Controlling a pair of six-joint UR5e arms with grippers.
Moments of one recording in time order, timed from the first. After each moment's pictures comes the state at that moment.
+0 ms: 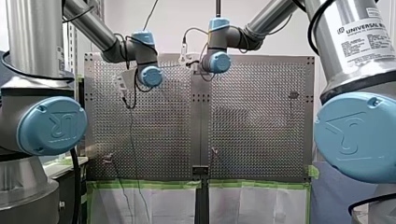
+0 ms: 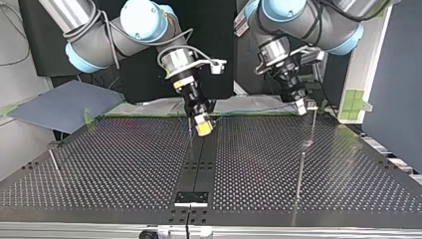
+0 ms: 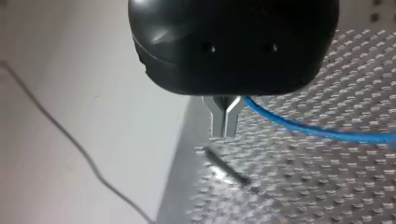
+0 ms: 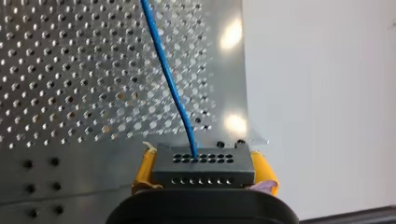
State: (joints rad) left arm -0.41 -1.51 -2.05 -2.37 -2.40 -1.72; right arm 2.36 -1.27 1.50 -0.44 1.54 1.60
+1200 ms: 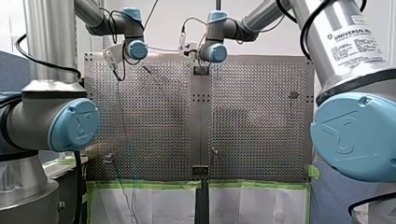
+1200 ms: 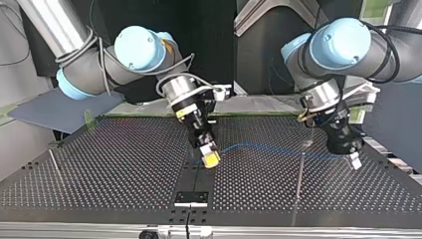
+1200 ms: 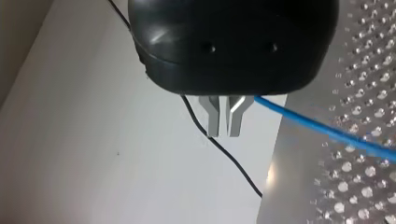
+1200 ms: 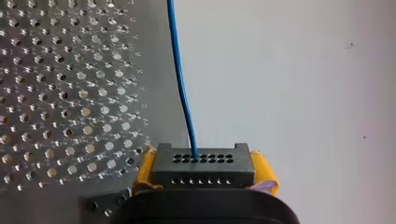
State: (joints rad) left arm -0.15 -1.50 -1.76 -2.64 -2.17 -1.82; right arm 2.33 -1.17 1.24 -0.37 1.45 1.62
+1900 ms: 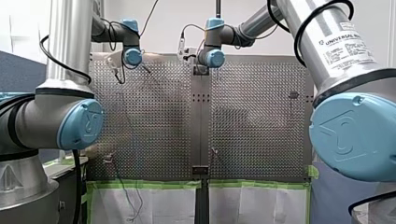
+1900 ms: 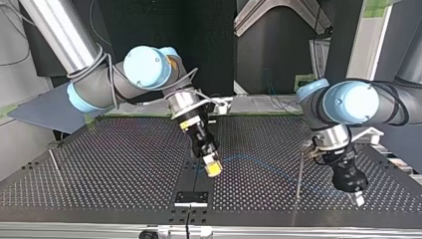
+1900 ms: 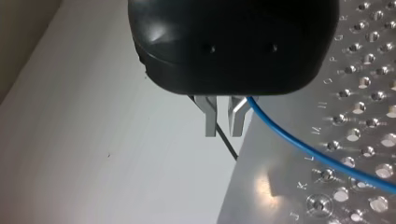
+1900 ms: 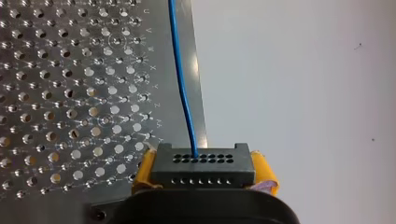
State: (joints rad) left arm -0.03 -1.68 -1.58 -2.65 -1.98 -1.92; right arm 2.32 -1.09 1.16 -0.36 1.43 1.62
